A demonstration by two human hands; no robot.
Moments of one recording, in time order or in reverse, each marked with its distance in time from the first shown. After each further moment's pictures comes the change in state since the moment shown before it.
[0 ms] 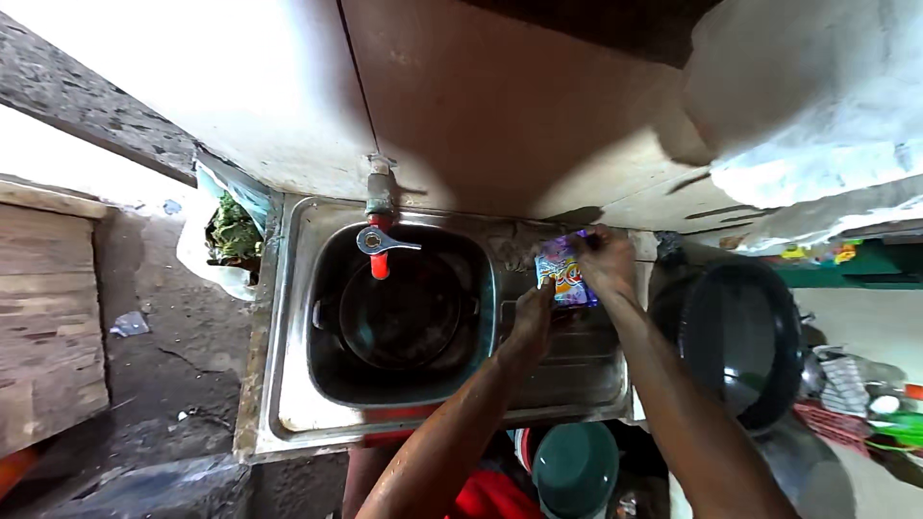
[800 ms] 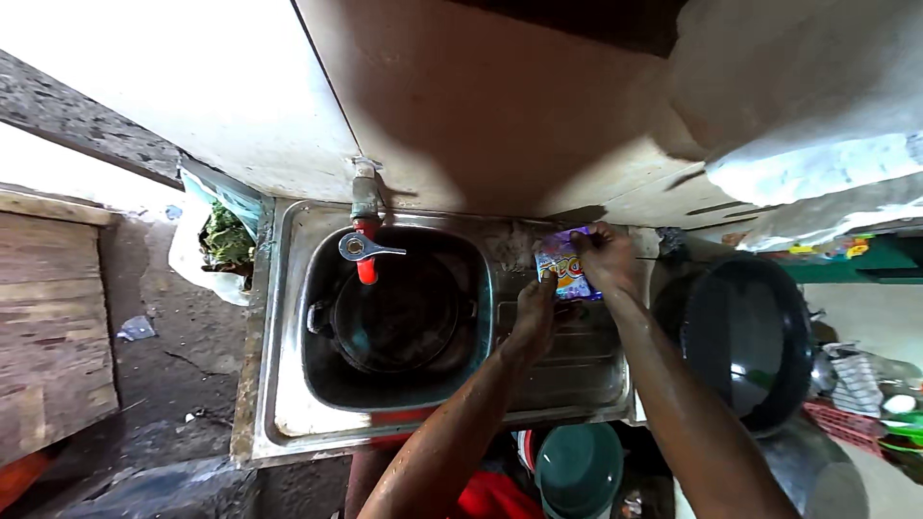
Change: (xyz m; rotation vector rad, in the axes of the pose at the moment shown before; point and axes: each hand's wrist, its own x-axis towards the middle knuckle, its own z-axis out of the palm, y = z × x) left_hand 0.012 -0.003 0.012 0.032 -0.014 0.061; right_hand 0.024 0.023 0.006 0.106 0.024 -0.010
